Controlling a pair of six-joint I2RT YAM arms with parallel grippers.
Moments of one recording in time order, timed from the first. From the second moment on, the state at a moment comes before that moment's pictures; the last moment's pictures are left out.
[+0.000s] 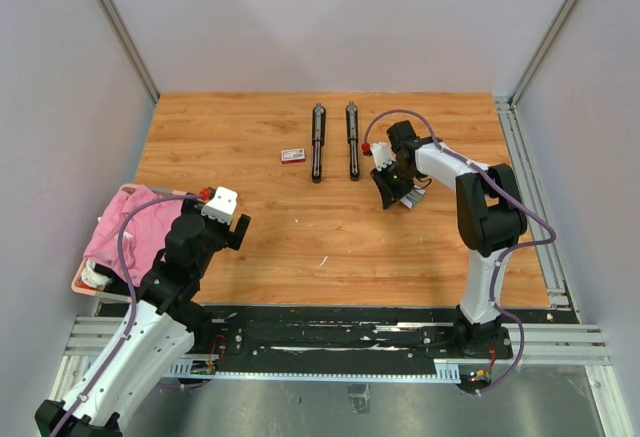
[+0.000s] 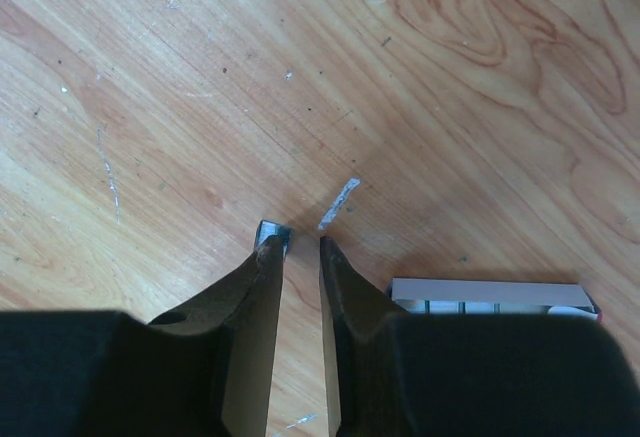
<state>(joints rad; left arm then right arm) -0.41 0.47 0.41 -0.26 -0.29 0.25 0.33 1.98 1.39 -0.70 -0.28 -0.34</state>
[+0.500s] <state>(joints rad) -0.41 0.47 0.41 -0.26 -0.29 0.26 0.35 1.99 1.40 -0.70 -0.27 -0.35</state>
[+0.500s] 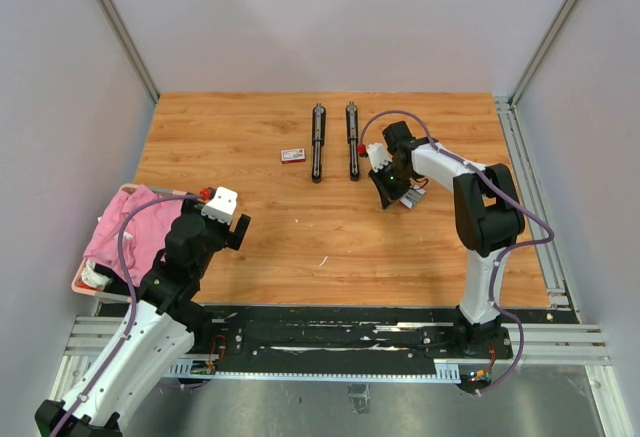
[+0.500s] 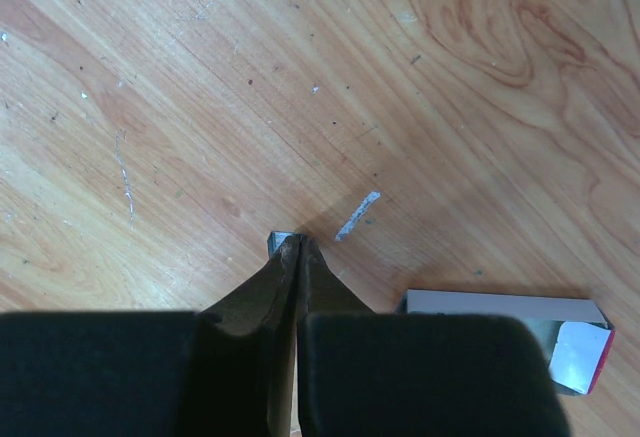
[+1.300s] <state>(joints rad) -0.41 0.47 0.41 -0.26 -0.29 0.26 0.25 1.91 1.40 -0.72 -0.37 -0.36</state>
